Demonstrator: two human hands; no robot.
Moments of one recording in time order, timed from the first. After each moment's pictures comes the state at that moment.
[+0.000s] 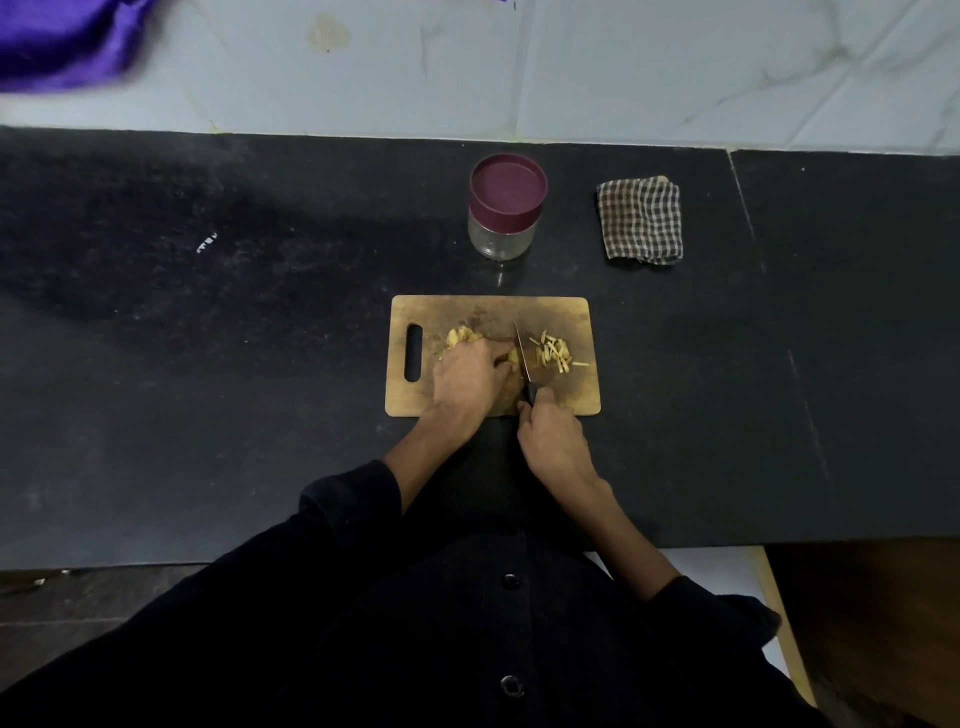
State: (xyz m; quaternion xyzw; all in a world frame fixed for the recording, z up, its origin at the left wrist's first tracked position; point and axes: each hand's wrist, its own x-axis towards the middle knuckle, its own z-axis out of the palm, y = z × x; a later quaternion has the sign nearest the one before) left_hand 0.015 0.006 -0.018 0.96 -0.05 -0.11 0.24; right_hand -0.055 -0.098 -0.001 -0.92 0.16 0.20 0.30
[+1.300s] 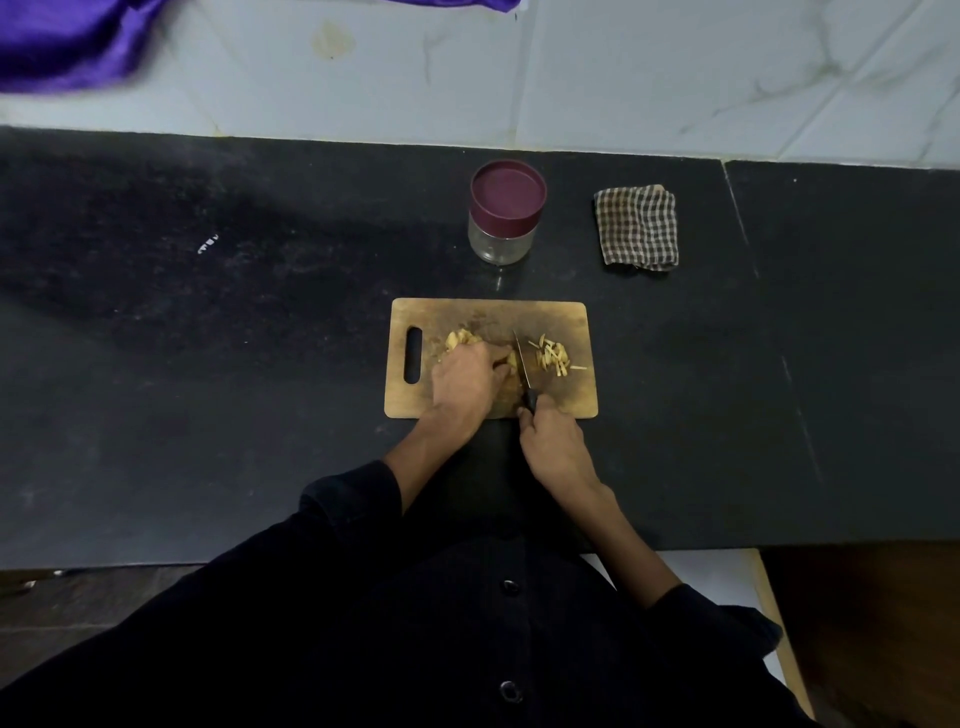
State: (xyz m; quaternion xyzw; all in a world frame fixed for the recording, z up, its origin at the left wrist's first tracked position) left_hand 0.014 0.005 -0.012 0.96 -0.03 -0.13 0.24; right_hand -0.059 -0.103 0.000 -0.91 0.15 0.21 0.31
